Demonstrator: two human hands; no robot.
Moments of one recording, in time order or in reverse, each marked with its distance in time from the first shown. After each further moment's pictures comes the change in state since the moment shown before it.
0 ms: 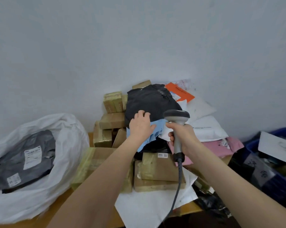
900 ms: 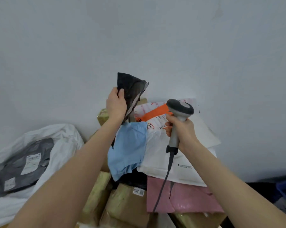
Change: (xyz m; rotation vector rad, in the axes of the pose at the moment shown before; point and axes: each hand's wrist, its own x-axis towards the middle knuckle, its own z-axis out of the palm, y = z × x) left_hand 0.142 0.056 -0.084 -0.630 0.654 -0.436; right_hand 0.149 -0.102 -0.073 0.241 -0.201 -0.117
